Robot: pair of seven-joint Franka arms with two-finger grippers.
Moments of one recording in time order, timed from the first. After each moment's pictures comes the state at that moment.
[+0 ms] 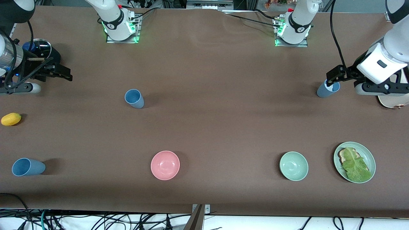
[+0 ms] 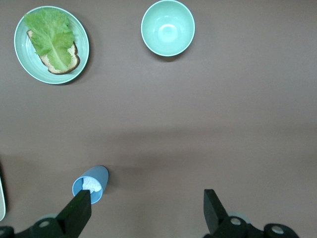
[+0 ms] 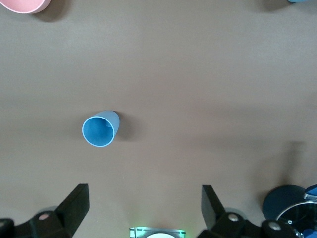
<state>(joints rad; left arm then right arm) -0.03 0.04 -0.07 -1.59 -0.01 1.57 -0.08 0.08 0.07 -0.04 -1.58 0.02 1.51 0.00</state>
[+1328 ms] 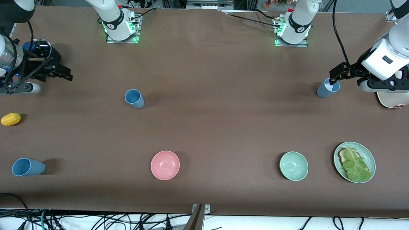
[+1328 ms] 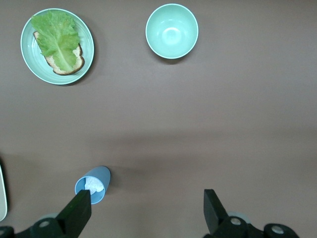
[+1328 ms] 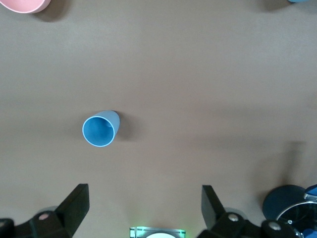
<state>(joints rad) -0.02 0.02 -0.07 -1.60 -0.01 1.58 -0.08 0.08 0.07 -0.04 -1.58 0.02 1.50 0.00</state>
